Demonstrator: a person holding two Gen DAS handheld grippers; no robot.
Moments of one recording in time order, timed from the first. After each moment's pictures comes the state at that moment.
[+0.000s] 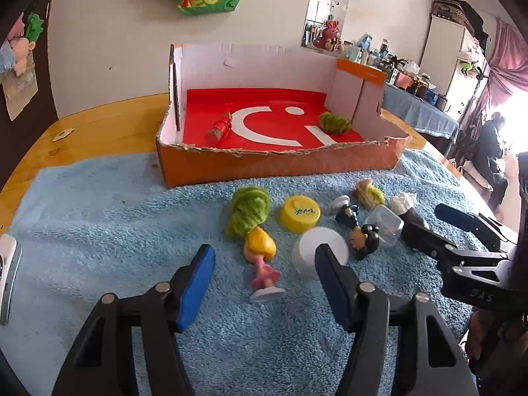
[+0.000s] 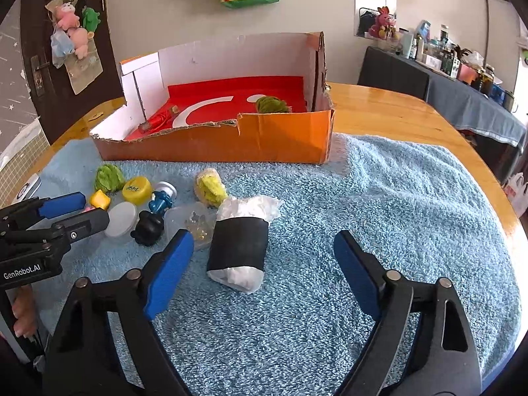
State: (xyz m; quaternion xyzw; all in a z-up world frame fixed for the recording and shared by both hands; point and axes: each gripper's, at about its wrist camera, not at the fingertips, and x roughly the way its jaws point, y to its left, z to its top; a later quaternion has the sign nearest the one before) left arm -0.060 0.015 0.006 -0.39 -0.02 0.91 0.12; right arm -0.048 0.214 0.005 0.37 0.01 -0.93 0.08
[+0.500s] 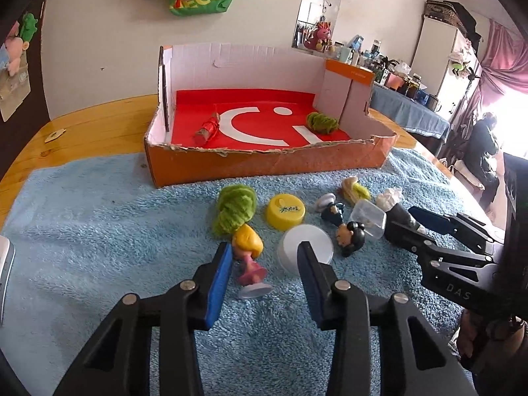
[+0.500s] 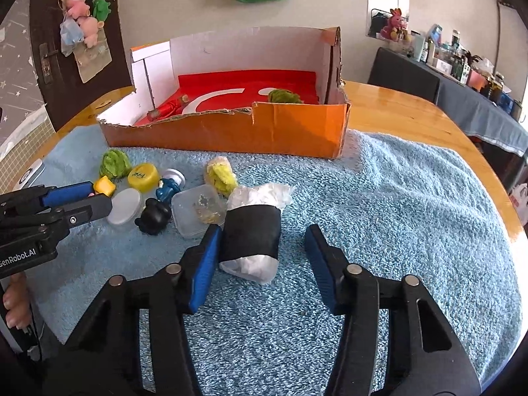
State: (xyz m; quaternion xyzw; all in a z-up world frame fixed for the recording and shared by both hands) left arm -0.056 0.019 0.007 -0.38 -0.02 0.91 0.14; right arm -0.047 0.208 0.000 0.37 0.03 -0.92 0.09
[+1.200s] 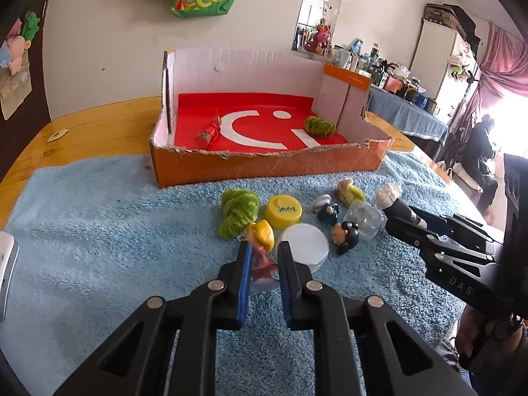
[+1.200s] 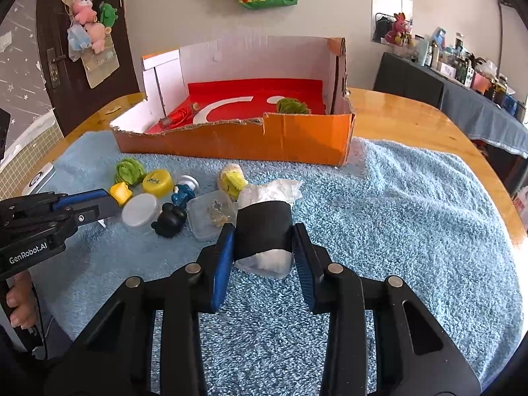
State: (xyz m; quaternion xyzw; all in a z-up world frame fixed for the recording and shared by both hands) left arm -0.050 0.016 0.014 -0.38 -0.03 0.91 0.14; right arm -0.040 0.208 0.012 0.36 0.02 -0.93 0.11
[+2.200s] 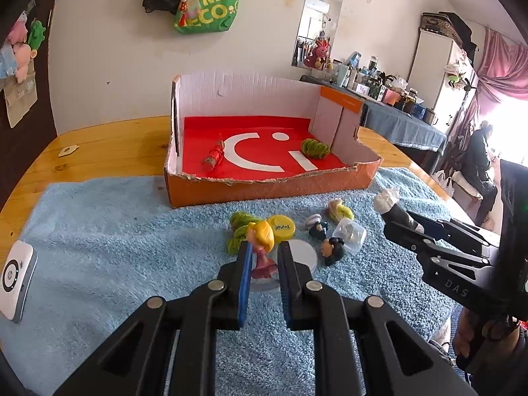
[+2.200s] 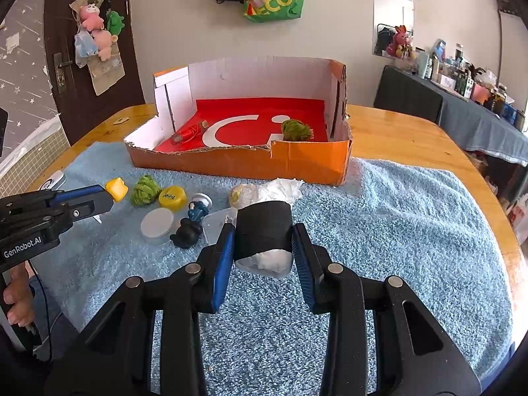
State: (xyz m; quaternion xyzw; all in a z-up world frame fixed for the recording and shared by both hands) left arm -0.036 0.010 0.040 -0.35 -0.03 0.93 0.14; right arm -0.031 0.203 0.029 0.34 0.02 -0.93 0.11
